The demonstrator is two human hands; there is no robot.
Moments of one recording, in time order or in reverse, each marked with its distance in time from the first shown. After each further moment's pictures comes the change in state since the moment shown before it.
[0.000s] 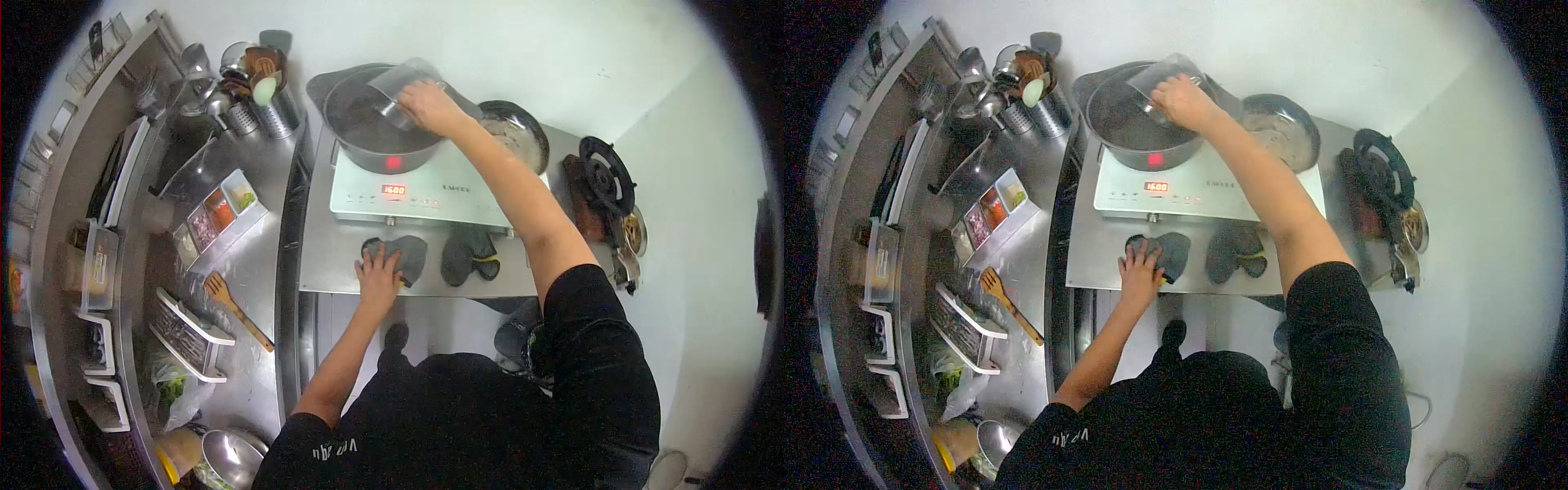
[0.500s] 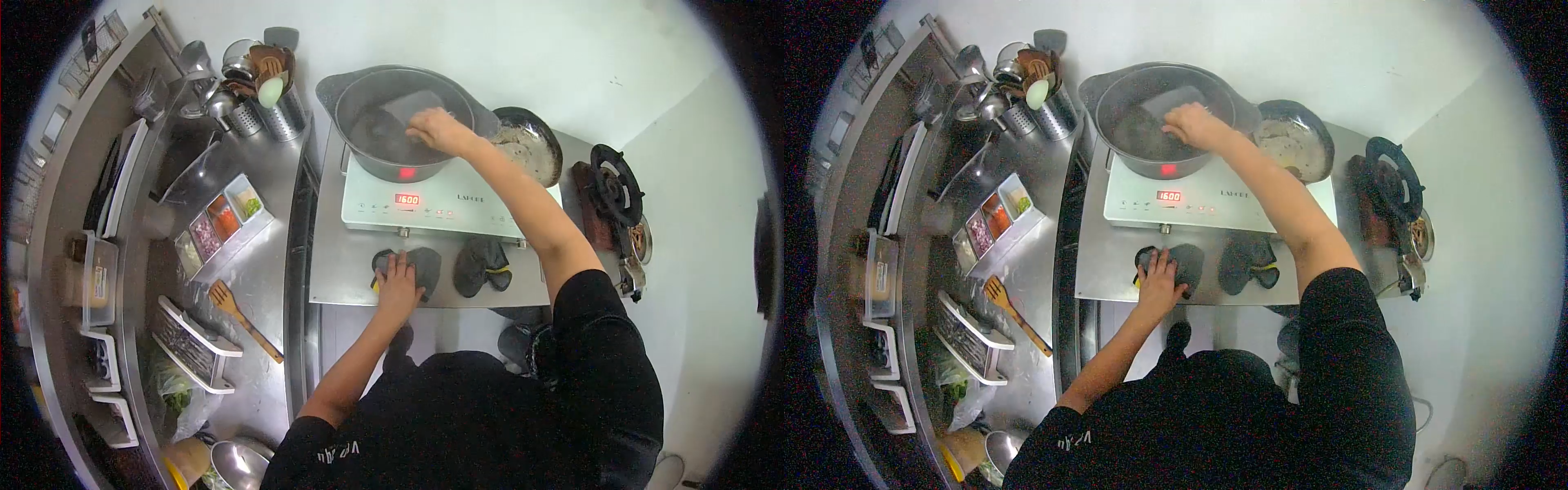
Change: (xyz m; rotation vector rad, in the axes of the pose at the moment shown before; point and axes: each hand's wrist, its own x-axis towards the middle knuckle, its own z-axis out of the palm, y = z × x) left_hand 0.016 0.012 -0.011 0.012 -0.149 0.044; right_hand -0.013 -0.003 0.046 0.306 -0.213 0.071
